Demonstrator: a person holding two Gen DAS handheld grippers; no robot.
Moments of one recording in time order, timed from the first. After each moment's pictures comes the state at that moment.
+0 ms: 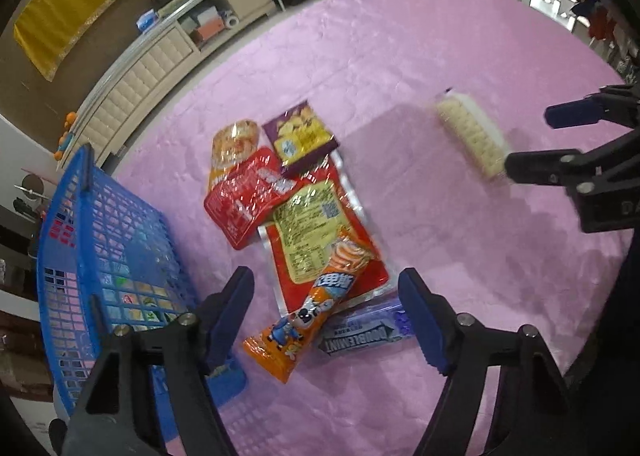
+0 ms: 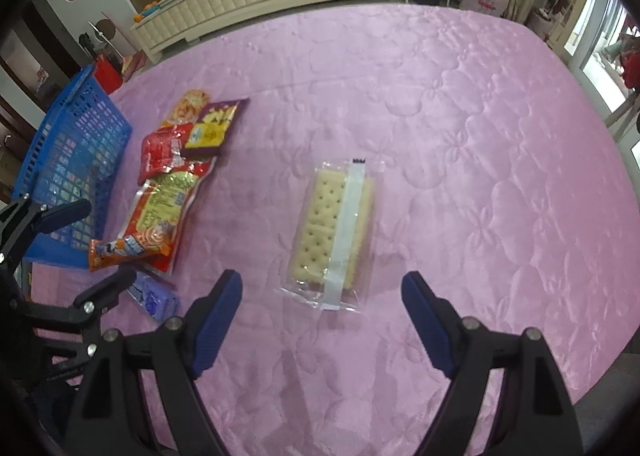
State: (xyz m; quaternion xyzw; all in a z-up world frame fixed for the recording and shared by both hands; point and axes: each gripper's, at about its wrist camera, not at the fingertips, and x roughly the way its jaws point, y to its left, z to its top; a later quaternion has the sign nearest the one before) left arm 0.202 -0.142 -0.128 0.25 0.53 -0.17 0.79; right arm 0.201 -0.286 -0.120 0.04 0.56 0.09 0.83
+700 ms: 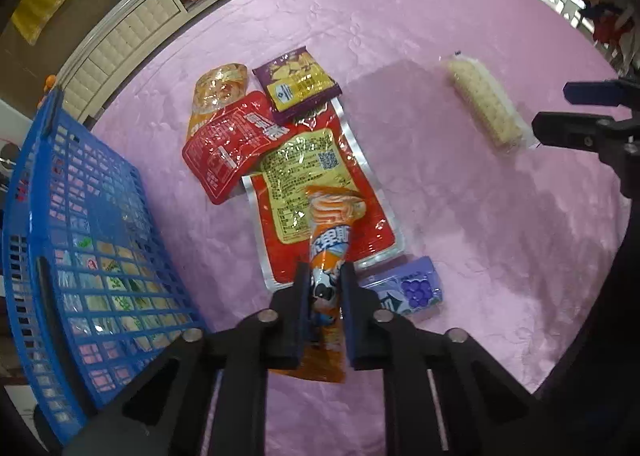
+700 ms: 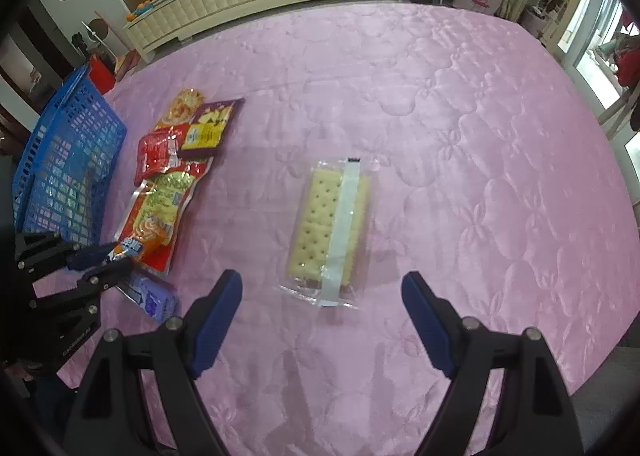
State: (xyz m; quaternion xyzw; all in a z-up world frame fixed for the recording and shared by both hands) left arm 0.201 -0.122 -0.145 0.21 0.58 -0.18 0.76; right arm 0.198 -0.282 -0.110 0.04 0.56 0.07 0.82
